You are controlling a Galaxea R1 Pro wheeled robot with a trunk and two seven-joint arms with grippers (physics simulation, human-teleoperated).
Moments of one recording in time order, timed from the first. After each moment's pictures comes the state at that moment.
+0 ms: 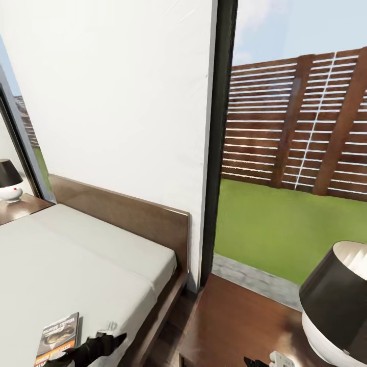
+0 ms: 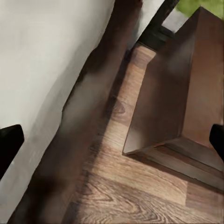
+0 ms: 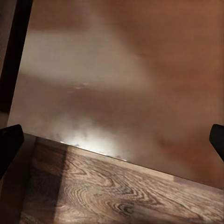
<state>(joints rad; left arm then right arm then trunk) -0.49 0.16 0.27 -0.17 -0.09 -0.10 -0.57 -0.43 -0.12 -0.18 -0.04 -0.28 -0.06 0.39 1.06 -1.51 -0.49</state>
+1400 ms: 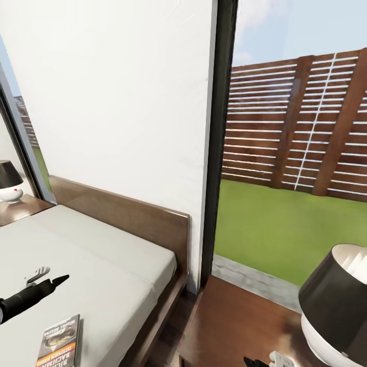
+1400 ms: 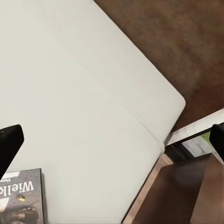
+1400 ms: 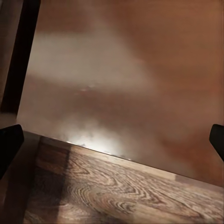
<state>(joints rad) -0.48 0.36 0.65 -0.79 0.05 0.54 -0.67 -0.43 -0.12 -0.18 -0.04 -0.28 -0.06 0.39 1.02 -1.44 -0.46</state>
